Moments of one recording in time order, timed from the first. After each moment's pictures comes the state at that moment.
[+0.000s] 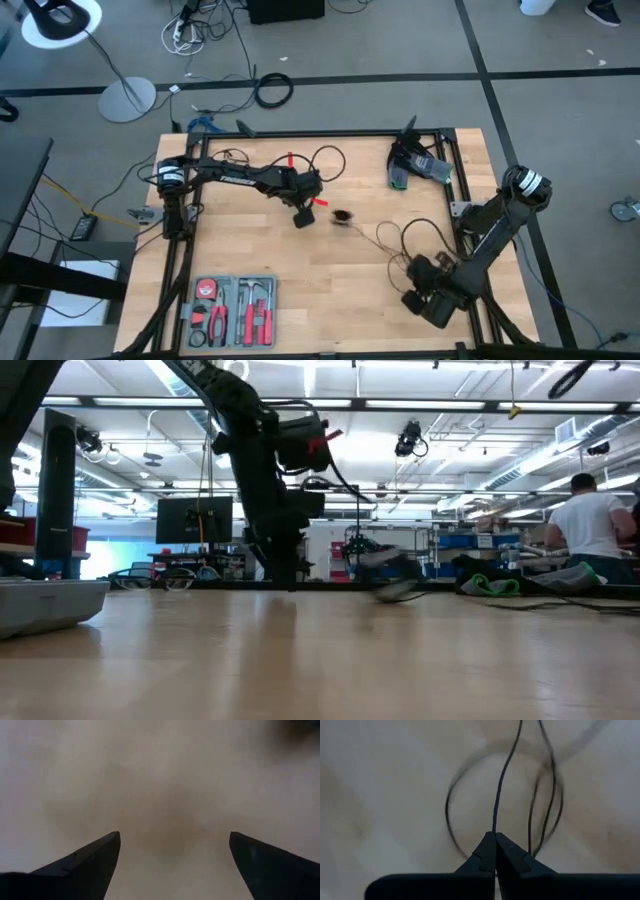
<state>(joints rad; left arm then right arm) 0.18 1.86 1.20 -0.55 -0.08 -0.12 0.91 1.57 0.95 -0.92 0.36 1.69</state>
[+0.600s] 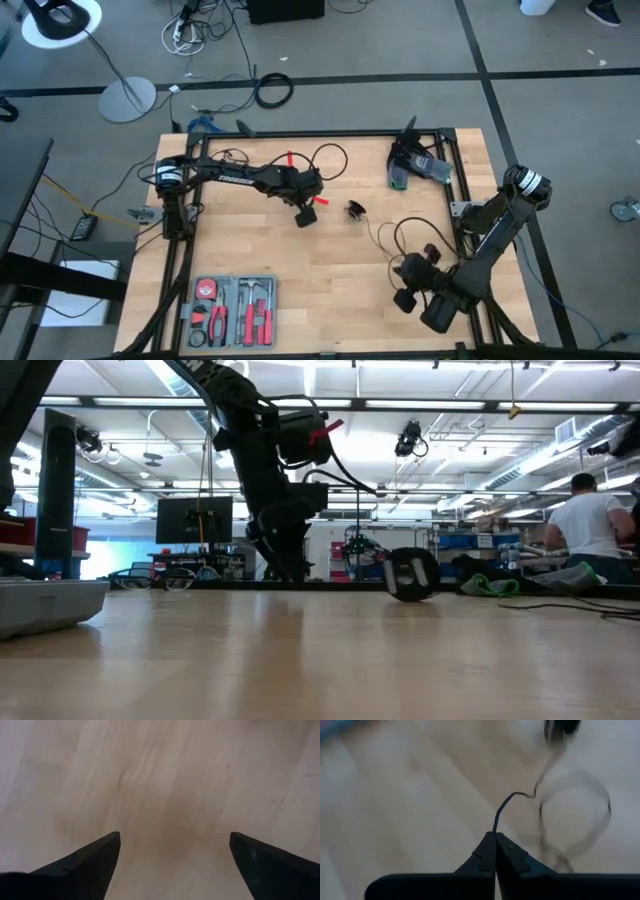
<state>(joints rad) 0.19 1.86 1.20 -0.53 -0.10 -0.13 0.93 1.57 1.06 -0.98 0.70 1.59</state>
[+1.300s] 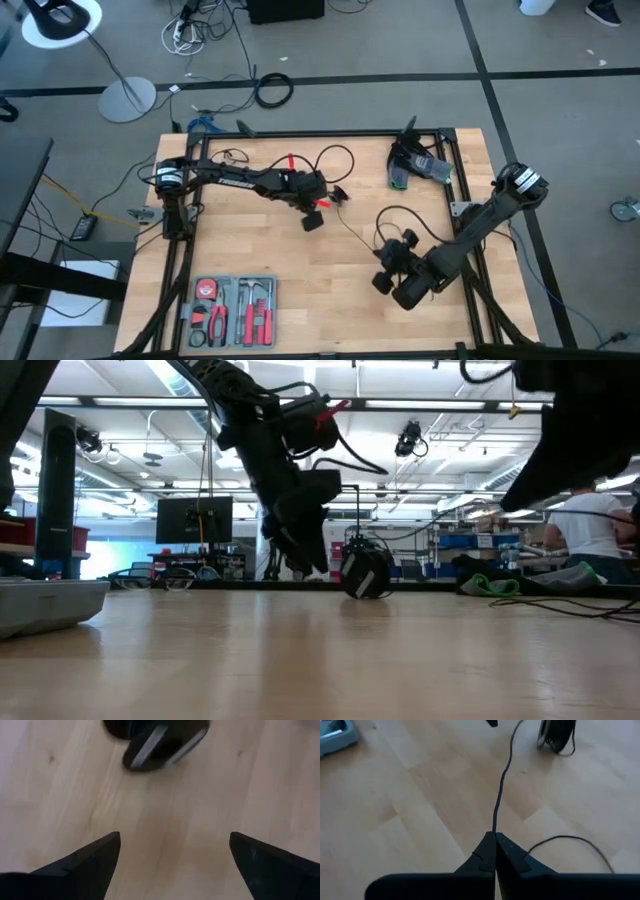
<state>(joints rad) 0.16 1.86 1.20 -0.41 -0.06 -0.14 0.71 1.57 0.94 -0.66 0.81 1.25</state>
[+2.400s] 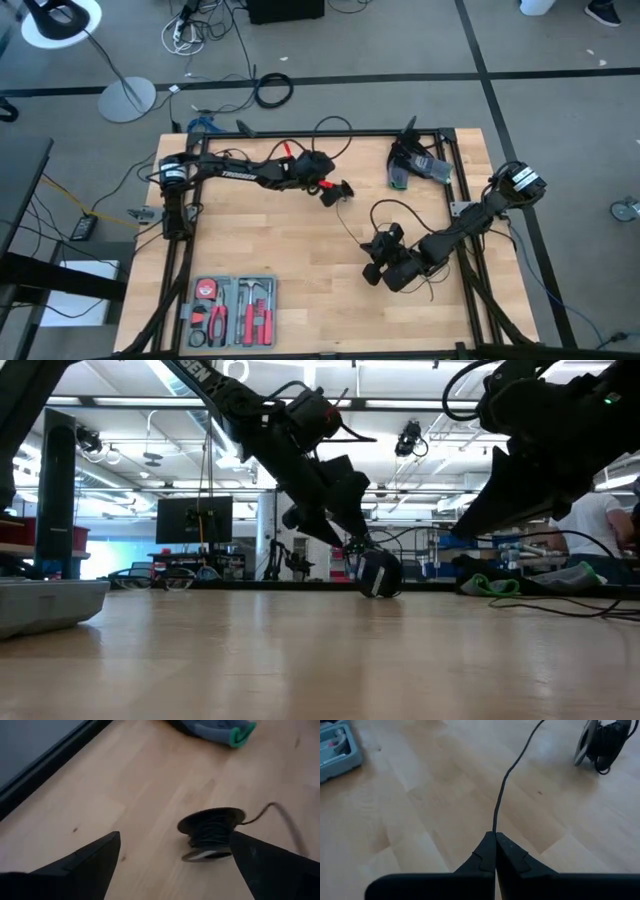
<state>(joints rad) 0.25 1.89 1.22 -0.03 -0.20 -0.20 0.59 1.57 0.74 -0.16 0.80 0.99</state>
